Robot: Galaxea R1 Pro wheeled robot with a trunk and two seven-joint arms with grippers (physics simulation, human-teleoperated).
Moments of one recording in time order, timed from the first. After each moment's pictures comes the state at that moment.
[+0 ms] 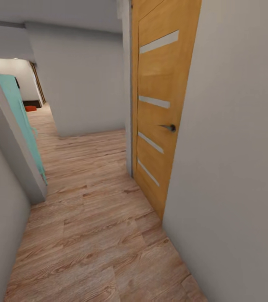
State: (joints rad) left arm -0.36 -0.01 0.02 0.00 0.17 0.05 0.11; right arm -0.28 0.08 0.57 0.03 -0.49 -0.11 -0.25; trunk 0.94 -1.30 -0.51
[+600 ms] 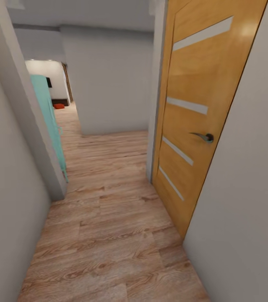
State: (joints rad) left arm -0.36 -0.01 0.02 0.00 0.17 0.05 0.11; right arm -0.28 0.08 0.57 0.03 -0.49 -0.11 -0.25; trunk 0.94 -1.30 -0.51
